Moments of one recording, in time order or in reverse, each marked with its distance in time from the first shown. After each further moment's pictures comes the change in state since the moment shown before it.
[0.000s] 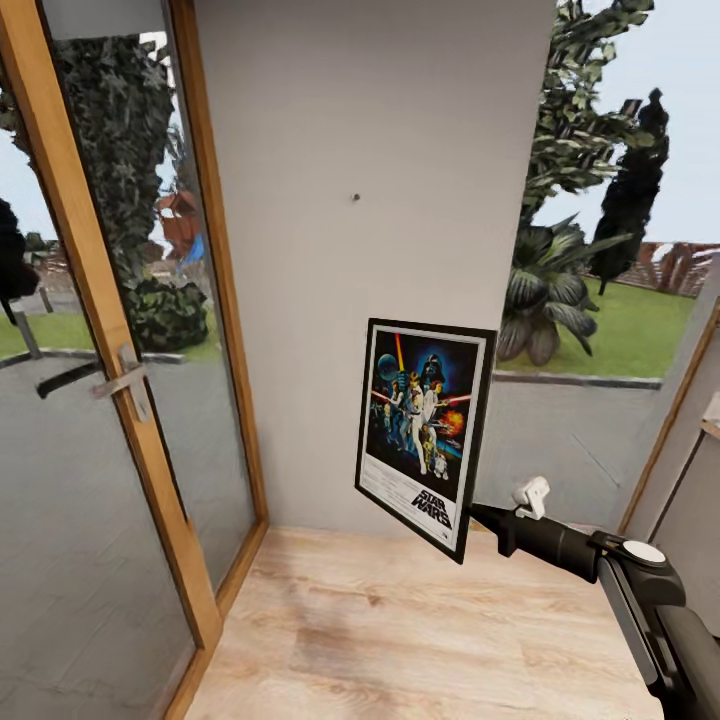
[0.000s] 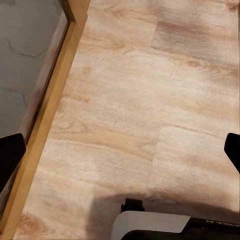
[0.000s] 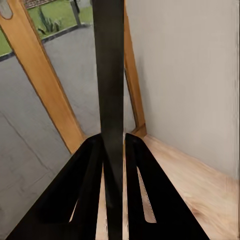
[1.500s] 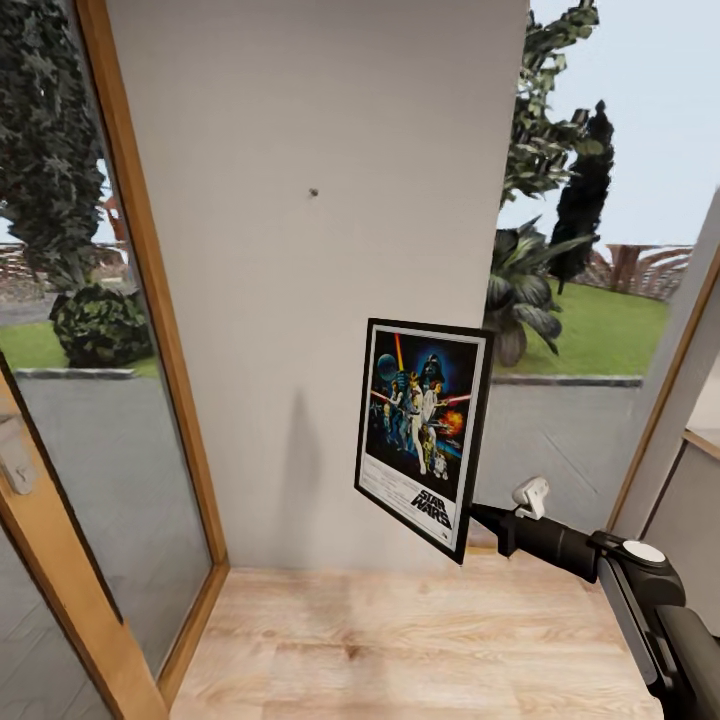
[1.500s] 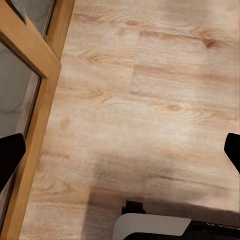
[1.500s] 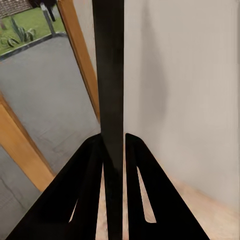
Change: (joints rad) left arm 0.000 0.001 0.005 0.000 -0.001 -0.001 0.001; right arm -0.001 0.000 0.001 0.000 0.001 0.000 0.002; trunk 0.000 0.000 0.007
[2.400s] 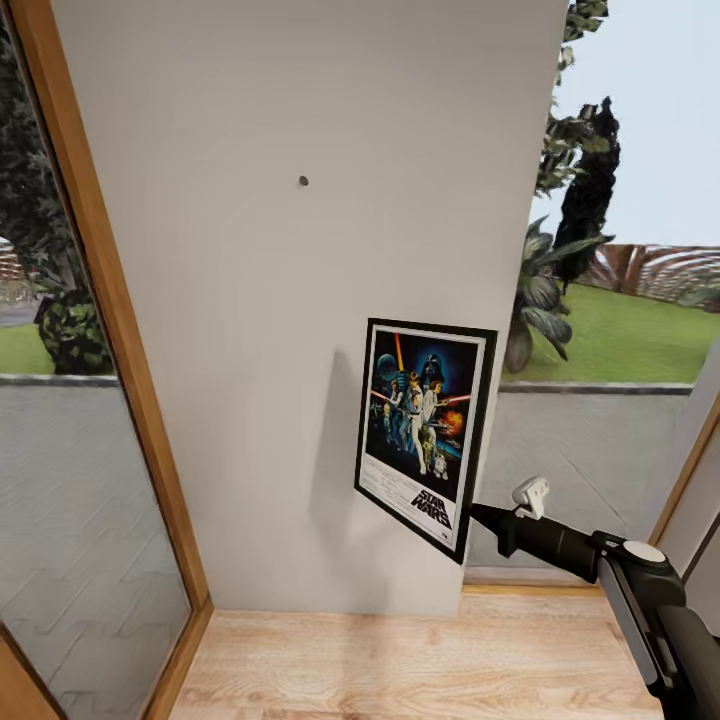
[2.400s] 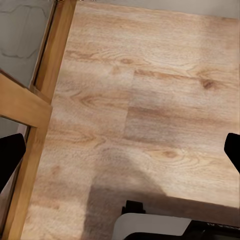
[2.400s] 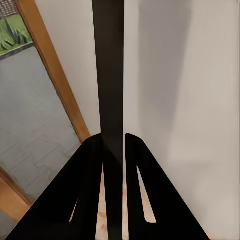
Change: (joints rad) left arm 0.000 0.000 0.001 0.001 0.000 0.000 0.000; right arm 0.000 0.000 0.000 0.000 0.000 0.000 0.000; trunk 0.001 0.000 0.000
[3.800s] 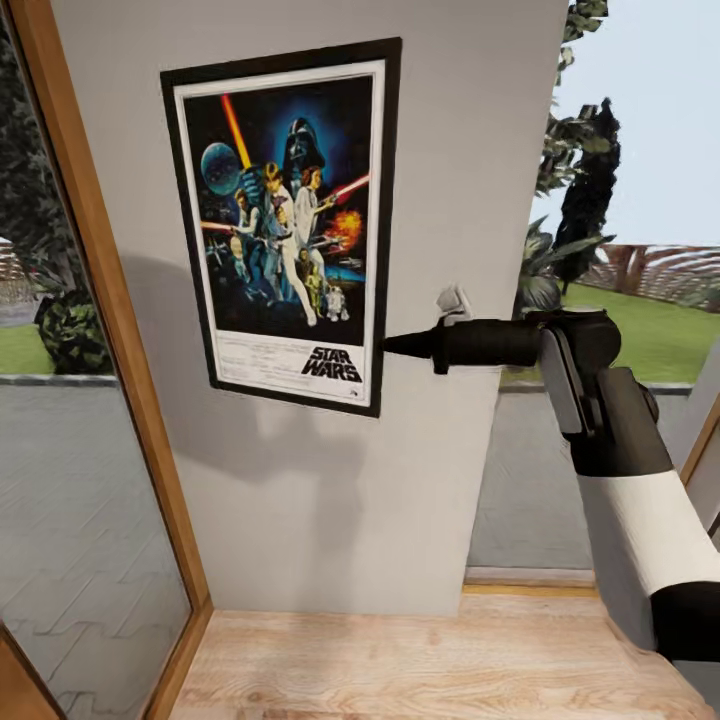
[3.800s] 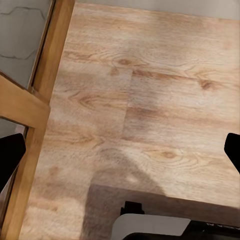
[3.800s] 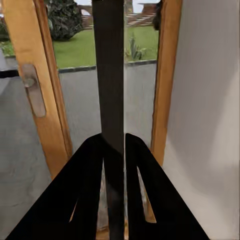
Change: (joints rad) left arm 0.000 -0.001 -0.005 0.039 0.001 -0.051 -0.003; right arm -0.755 0.081 0.305 -0.023 -0.103 0.478 0.226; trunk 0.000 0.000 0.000
